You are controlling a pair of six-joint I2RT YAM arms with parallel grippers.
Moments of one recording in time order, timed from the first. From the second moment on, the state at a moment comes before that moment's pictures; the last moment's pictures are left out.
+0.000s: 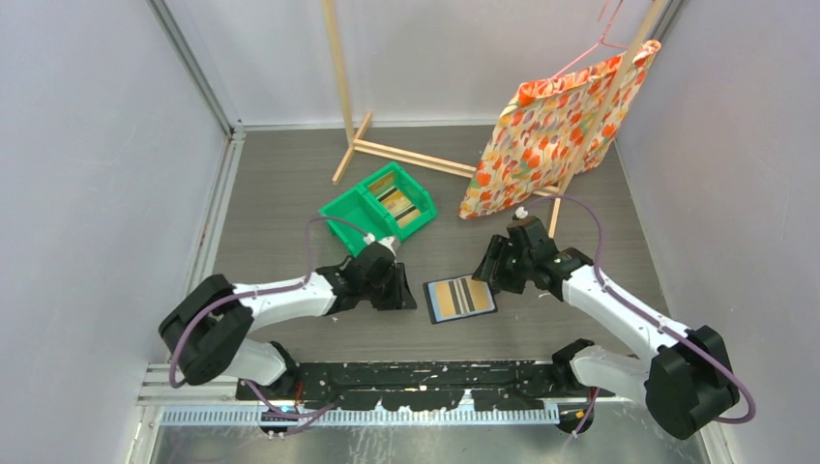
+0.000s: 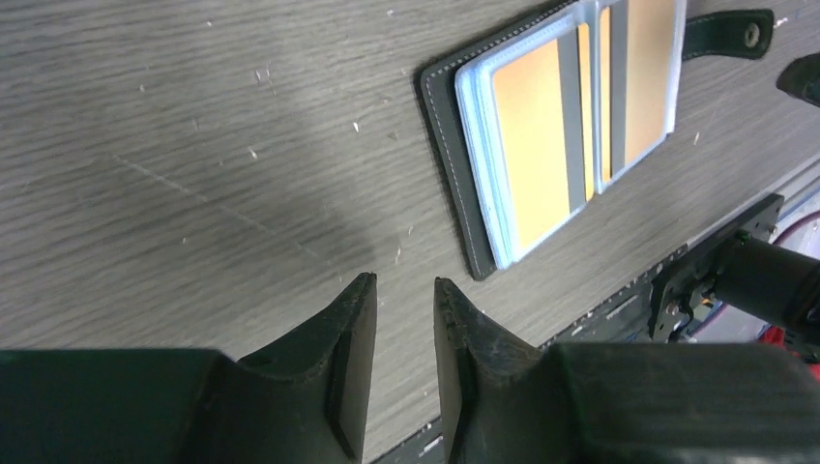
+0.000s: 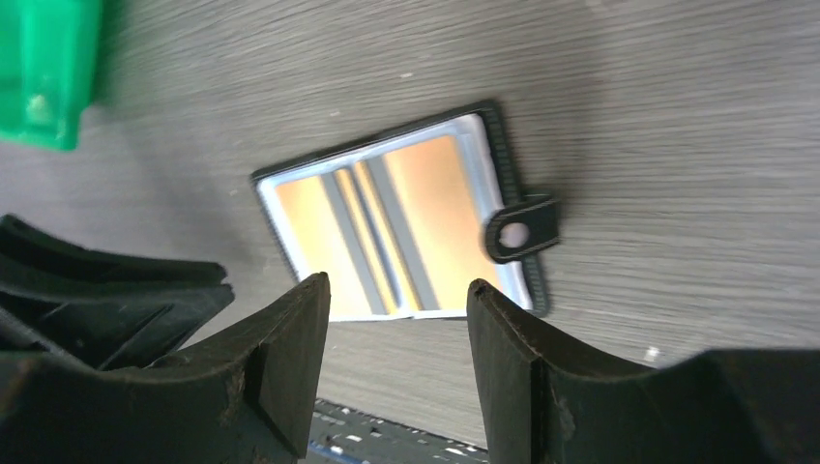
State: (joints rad) left arm -0.84 1.35 0.60 -0.09 0.12 -0.86; right arm 0.48 1.09 0.63 -0.47 -0.15 0.79
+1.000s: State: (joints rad) left arm -0.84 1.40 0.66 -0.09 -0.02 -0.97; right arm 0.72 1.26 0.67 -0.43 -0.15 0.76
